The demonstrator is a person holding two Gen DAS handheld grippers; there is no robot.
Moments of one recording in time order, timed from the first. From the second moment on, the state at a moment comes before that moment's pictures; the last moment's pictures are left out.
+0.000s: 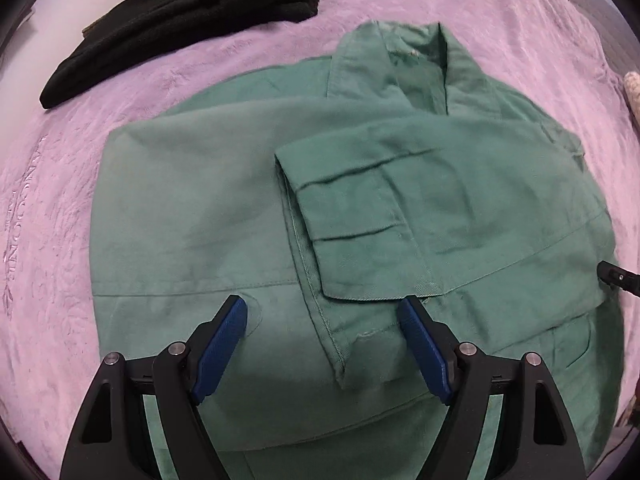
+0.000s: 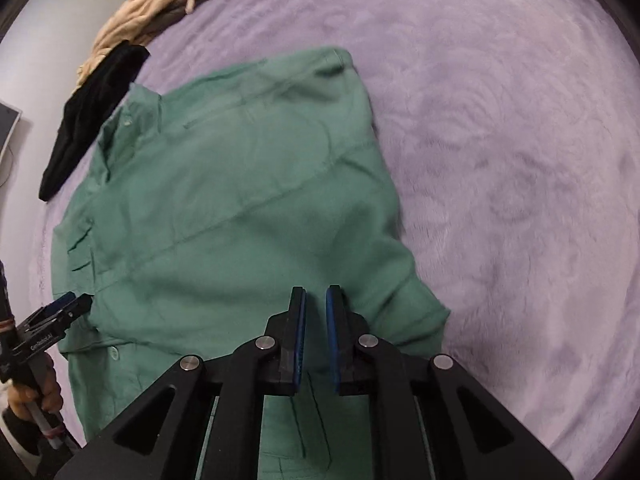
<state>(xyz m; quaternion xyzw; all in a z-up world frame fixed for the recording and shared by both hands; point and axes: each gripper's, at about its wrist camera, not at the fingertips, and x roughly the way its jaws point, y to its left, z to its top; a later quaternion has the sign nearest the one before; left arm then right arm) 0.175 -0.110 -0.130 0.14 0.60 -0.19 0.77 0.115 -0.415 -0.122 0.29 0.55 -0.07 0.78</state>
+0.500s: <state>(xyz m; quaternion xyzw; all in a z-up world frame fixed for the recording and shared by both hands) 0.097 -0.096 -0.073 0.13 0.59 -0.18 0.77 0.025 -0.422 -0.072 0.42 0.49 -0.01 0.76</state>
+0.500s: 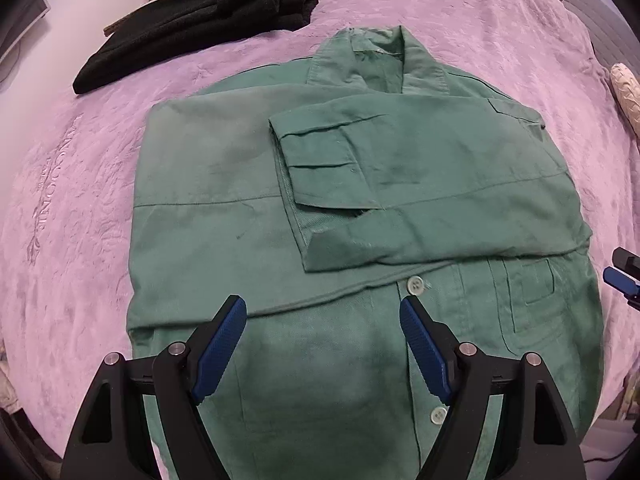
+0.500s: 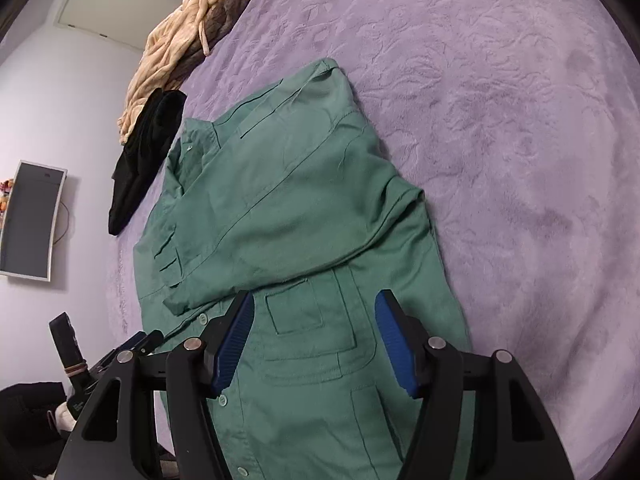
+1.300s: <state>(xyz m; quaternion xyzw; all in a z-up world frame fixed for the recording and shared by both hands) -0.012 -0.108 -0.034 0.10 0.61 -0.11 0.78 -0.014 -0.394 -0.045 0.35 0.53 0.05 0.77</state>
